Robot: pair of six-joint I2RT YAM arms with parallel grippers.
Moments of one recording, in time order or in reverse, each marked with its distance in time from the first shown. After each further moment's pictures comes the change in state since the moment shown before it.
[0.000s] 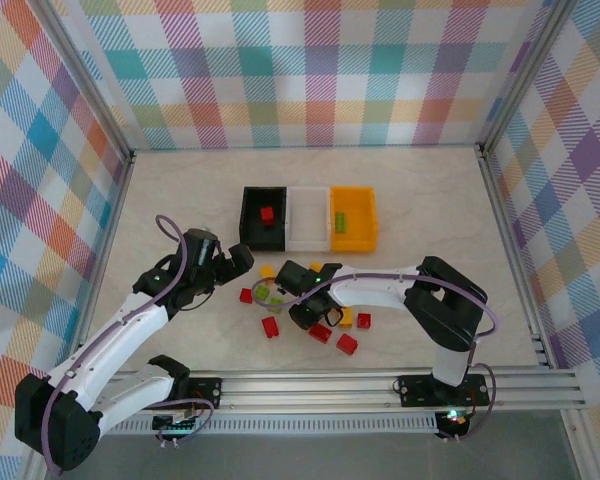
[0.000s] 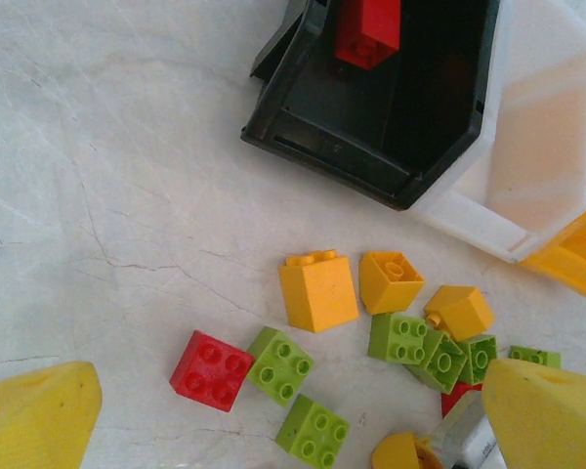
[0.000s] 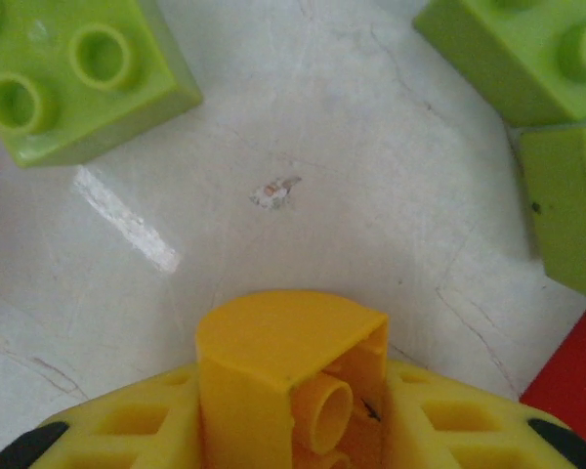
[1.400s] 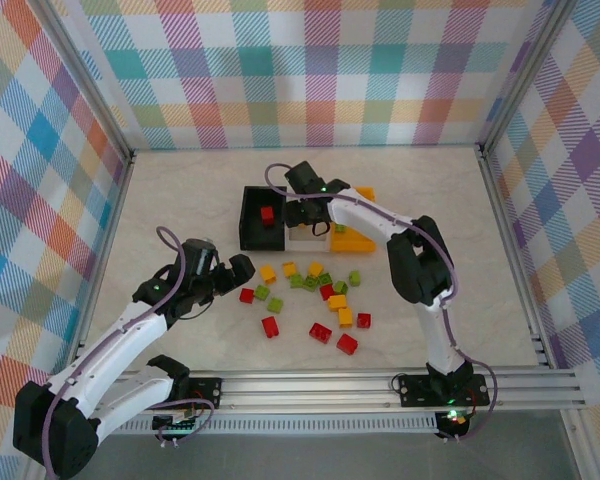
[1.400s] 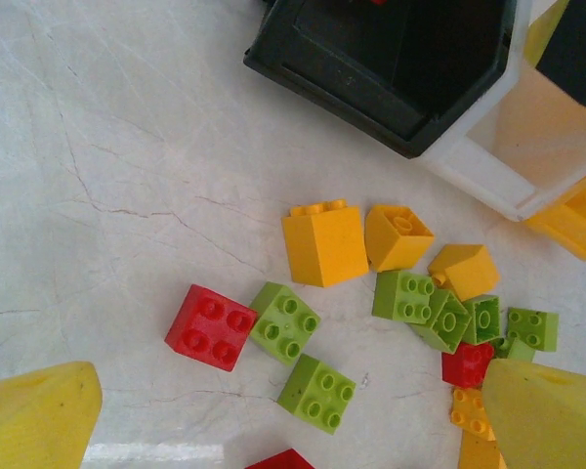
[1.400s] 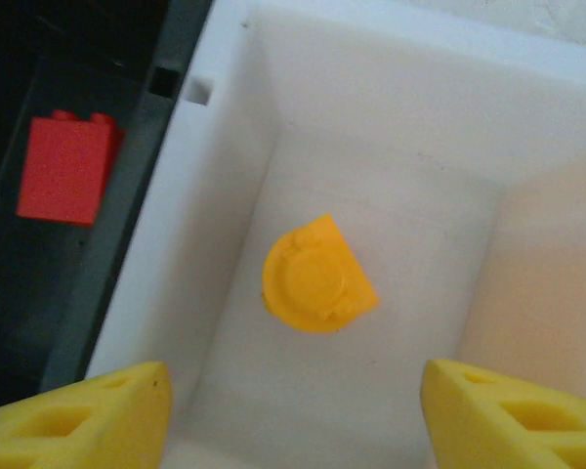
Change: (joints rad) left arm 0.011 -0.047 -0.095 0.032 0.089 -0.025; right arm -0.388 0.353 0.714 -0.064 0.082 0.130
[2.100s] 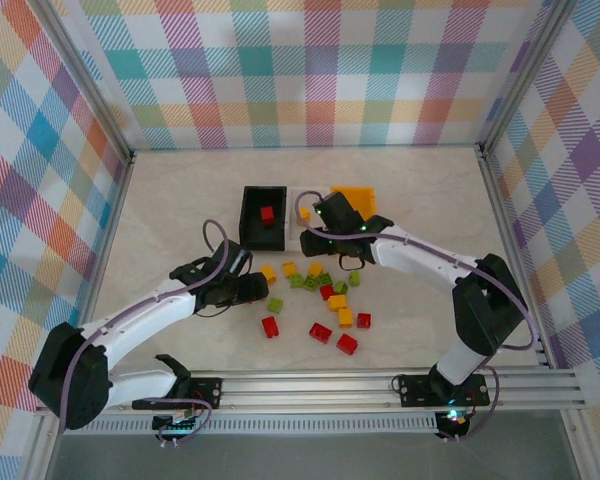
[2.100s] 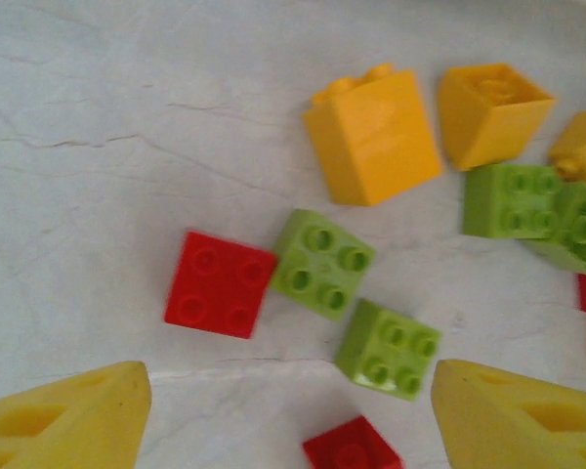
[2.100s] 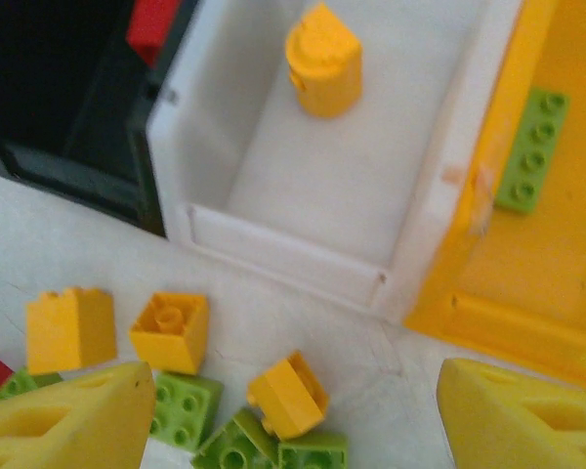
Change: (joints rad) left arm -0.172 0.278 0.064 -0.044 -0.076 0.109; right arm 0.050 -0.522 -0.618 0.179 -0.045 0.059
